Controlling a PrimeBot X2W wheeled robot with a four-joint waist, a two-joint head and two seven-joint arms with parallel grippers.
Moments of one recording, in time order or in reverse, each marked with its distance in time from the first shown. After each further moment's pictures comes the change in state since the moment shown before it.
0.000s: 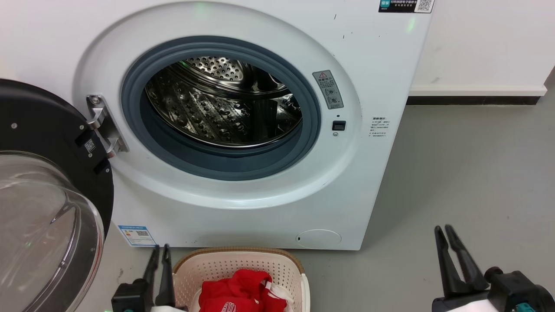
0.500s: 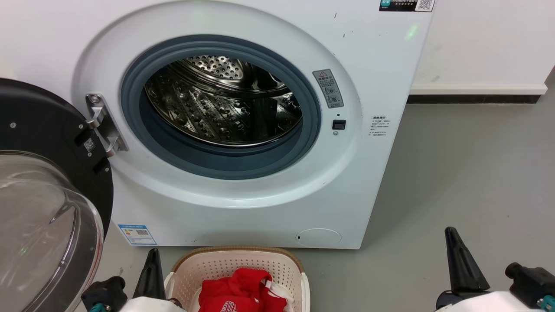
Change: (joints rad) left arm -0.014 -0.001 0.025 0.044 -0.291 -0.034 0.077; right arm -0.014 -0.012 0.001 0.061 0.312 0.000 0.054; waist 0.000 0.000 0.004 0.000
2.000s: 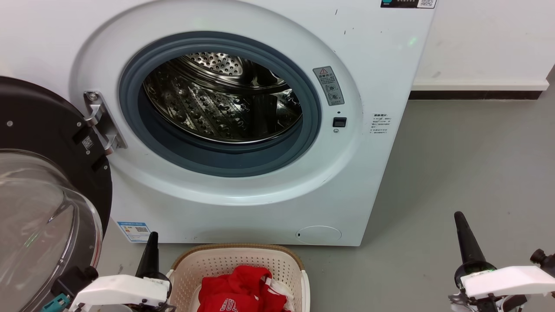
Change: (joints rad) left arm -0.089 0.000 0.057 0.030 -0.663 -0.077 0.155; right arm -0.111 -0.020 -0.029 0.092 0.689 0.000 0.138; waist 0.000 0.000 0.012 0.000
